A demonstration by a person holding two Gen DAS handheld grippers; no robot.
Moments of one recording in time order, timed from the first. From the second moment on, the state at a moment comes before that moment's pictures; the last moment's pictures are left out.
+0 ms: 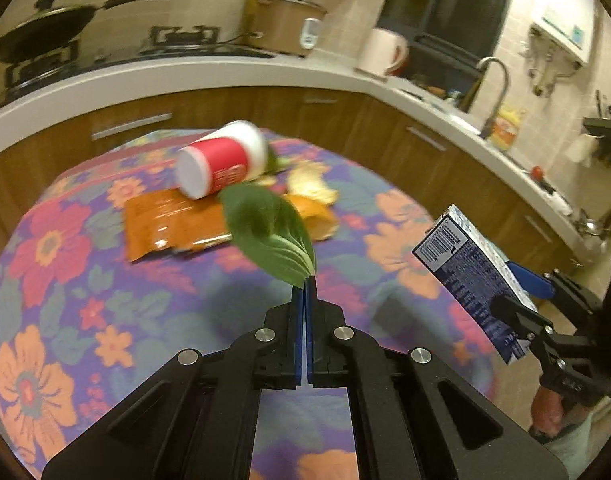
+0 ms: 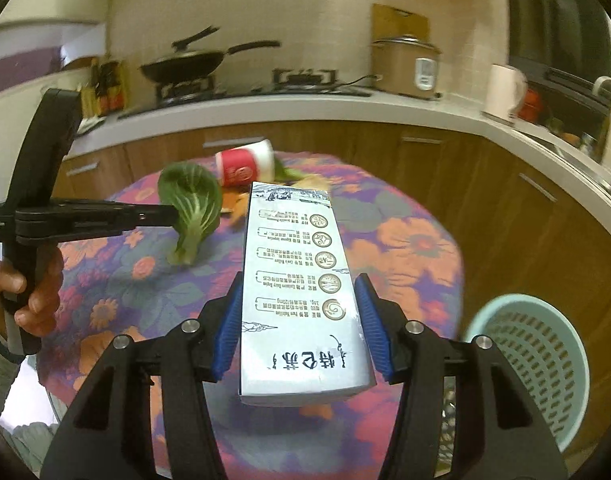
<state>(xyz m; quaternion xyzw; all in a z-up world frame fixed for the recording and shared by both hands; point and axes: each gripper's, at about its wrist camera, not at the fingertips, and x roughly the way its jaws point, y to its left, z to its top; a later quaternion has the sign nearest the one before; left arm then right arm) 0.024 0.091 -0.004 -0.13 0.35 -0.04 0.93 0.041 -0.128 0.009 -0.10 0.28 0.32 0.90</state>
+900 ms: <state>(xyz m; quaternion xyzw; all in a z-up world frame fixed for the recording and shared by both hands) 0.120 -0.137 0.028 0.00 0.32 -0.25 0.91 0.095 -0.369 -0.030 0.06 0.30 0.08 0.95</state>
